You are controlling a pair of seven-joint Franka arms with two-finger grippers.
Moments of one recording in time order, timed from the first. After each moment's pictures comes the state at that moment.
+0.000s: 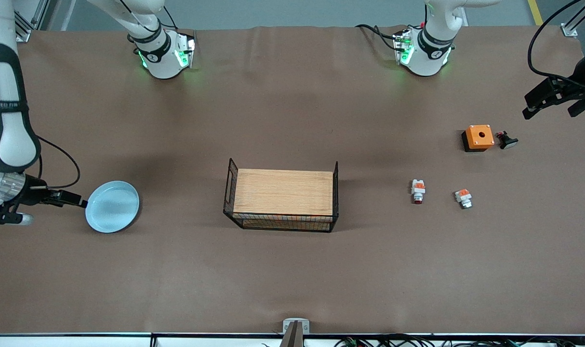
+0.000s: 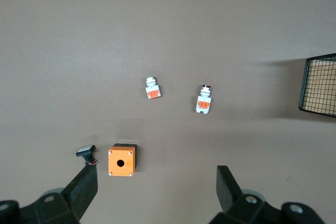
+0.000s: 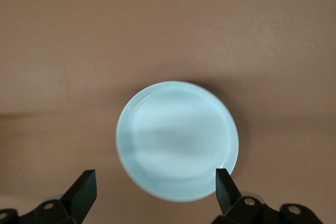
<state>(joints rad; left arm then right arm) -0.03 -0.13 0.01 -1.67 0.01 1.62 -0.06 -0.18 0.37 -0.08 -1.77 0.25 2.07 -0.26</state>
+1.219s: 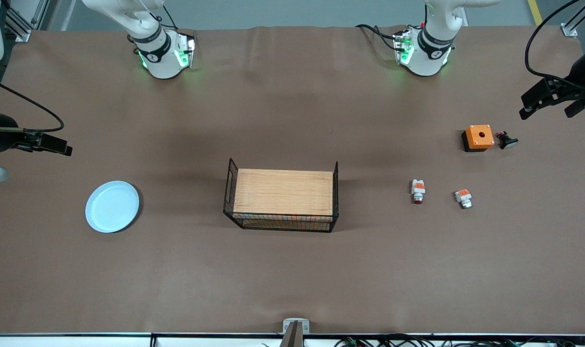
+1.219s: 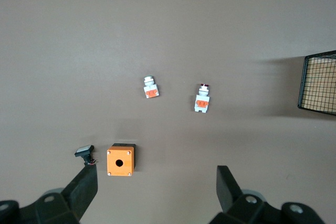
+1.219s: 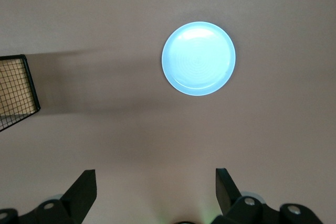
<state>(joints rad) -0.04 -0.12 0.00 -1.67 0.01 1.62 -0.06 0.02 0.18 -0.10 -1.43 0.05 1.44 0.05</state>
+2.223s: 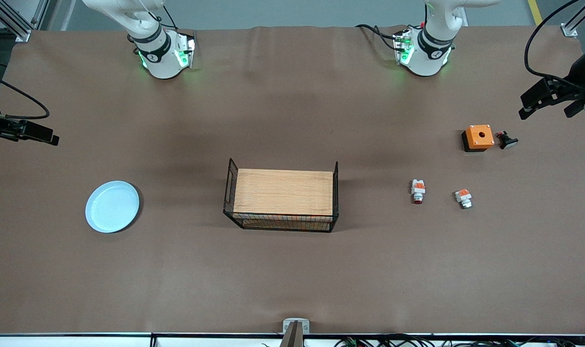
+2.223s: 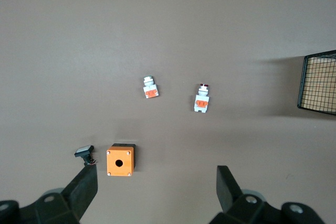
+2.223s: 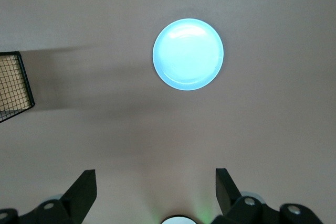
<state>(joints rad) -0.04 -0.12 0.00 -1.67 0.01 1.62 -0.06 0.01 0.14 -0.10 -1.42 0.03 1.41 0.04</state>
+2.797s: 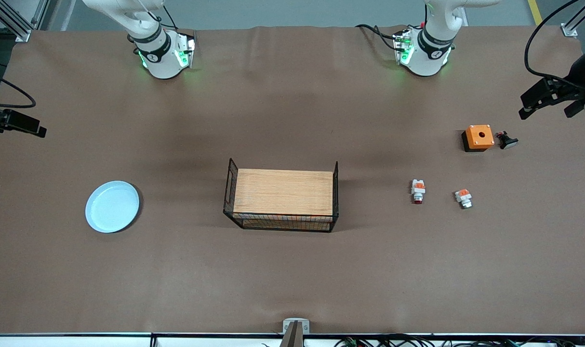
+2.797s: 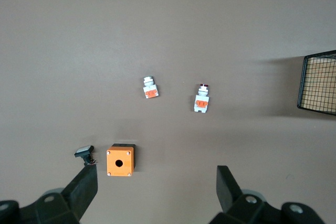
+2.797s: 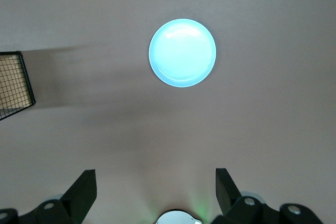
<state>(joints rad) -0.04 -0.12 0.00 -1.67 0.01 1.62 -0.06 0.00 0.13 -0.09 -1.37 0.02 1.35 0.04</state>
